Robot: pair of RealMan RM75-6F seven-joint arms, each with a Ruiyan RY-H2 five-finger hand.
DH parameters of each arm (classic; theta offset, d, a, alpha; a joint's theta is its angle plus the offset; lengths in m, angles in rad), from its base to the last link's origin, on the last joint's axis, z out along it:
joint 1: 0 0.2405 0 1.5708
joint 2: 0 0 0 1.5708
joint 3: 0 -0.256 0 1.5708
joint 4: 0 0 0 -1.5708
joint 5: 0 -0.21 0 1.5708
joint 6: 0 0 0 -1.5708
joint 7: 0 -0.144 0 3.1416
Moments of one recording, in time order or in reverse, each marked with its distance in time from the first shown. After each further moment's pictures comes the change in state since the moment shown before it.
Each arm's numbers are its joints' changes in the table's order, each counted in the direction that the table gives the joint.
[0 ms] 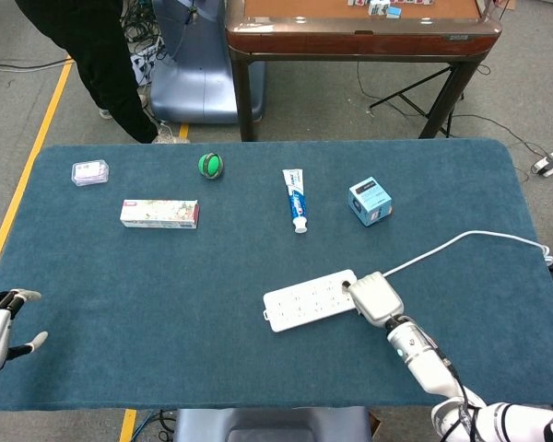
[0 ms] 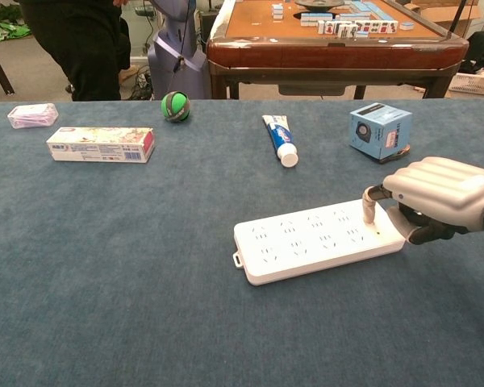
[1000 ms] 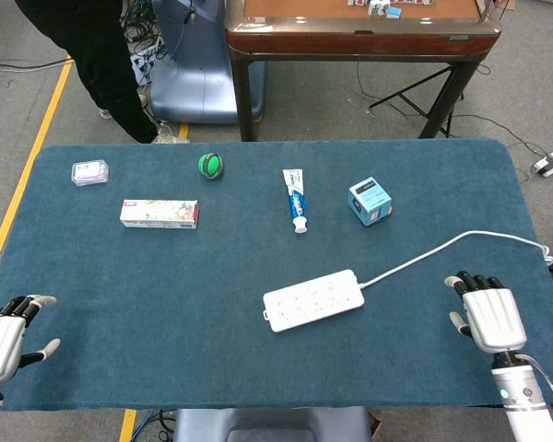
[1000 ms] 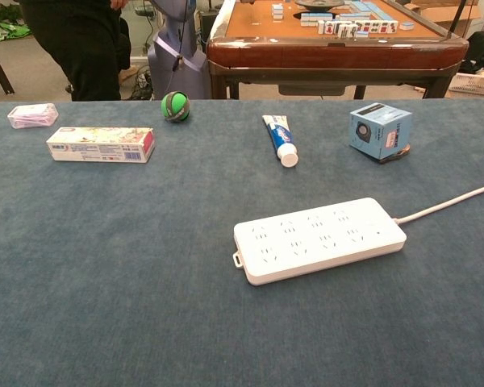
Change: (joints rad) left arm 0.010 0.000 -0.041 -0.032 -0.093 0.038 -0.015; right arm -0.351 -0.279 0.074 -0.096 0.142 0.485 -0.188
